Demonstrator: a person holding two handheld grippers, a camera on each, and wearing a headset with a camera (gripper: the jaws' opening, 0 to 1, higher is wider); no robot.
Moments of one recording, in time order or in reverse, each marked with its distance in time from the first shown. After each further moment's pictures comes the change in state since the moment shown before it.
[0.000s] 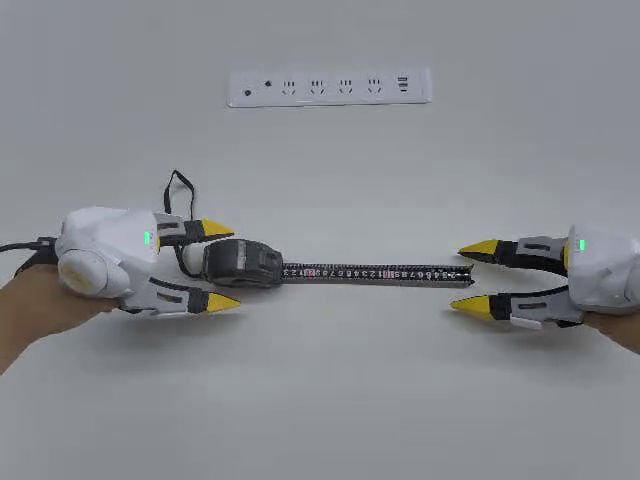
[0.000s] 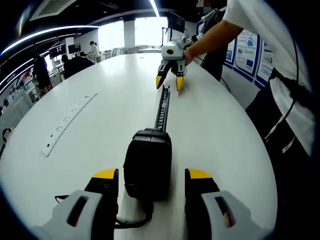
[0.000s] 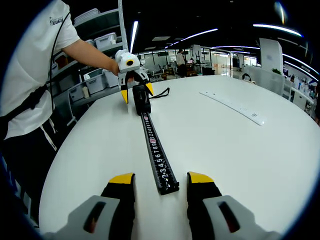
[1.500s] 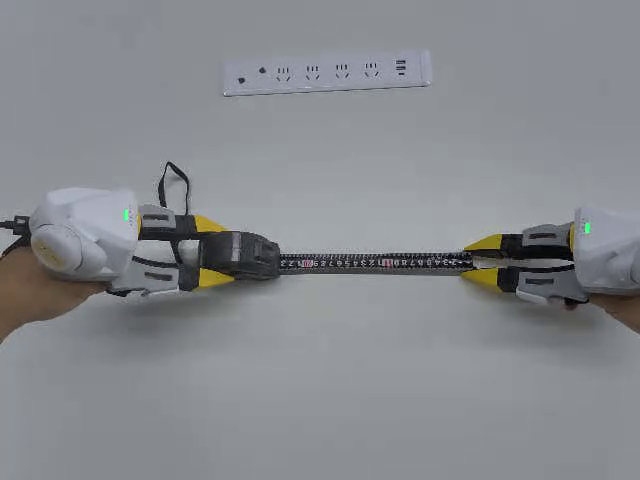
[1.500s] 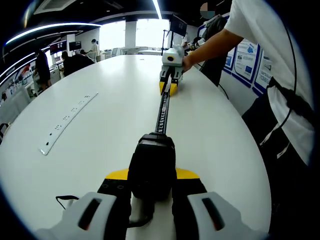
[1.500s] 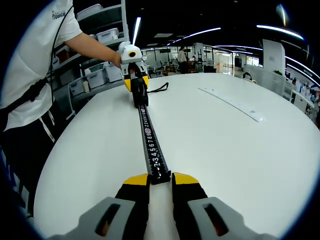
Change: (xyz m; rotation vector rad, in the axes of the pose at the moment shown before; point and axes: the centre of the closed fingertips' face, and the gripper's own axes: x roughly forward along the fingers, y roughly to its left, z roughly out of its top) left arm -0.005 0.005 0.004 -0.042 -0.009 -0.039; right arm -0.004 -0.012 -0.012 -0.026 0.015 -0.003
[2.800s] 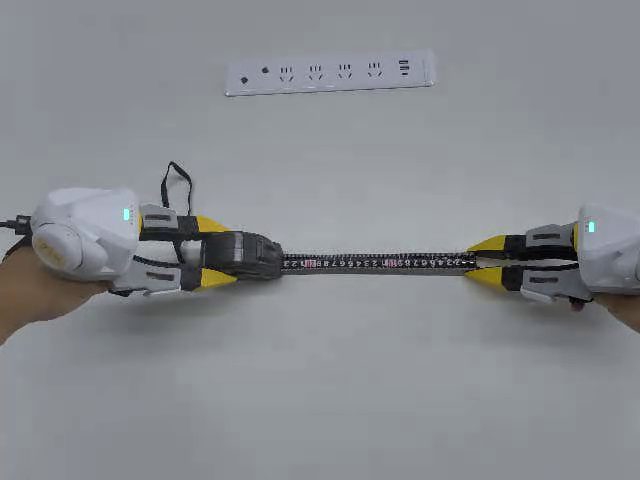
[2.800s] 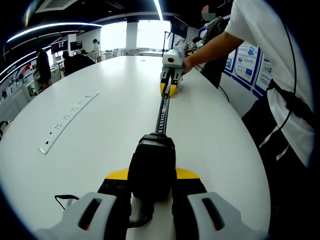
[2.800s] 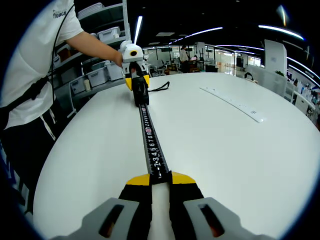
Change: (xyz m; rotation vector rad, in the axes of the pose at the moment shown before) left arm -0.001 0.000 -0.001 -0.015 -0.014 -0.003; right arm 0.002 0.000 -0.003 -0.017 0.025 0.010
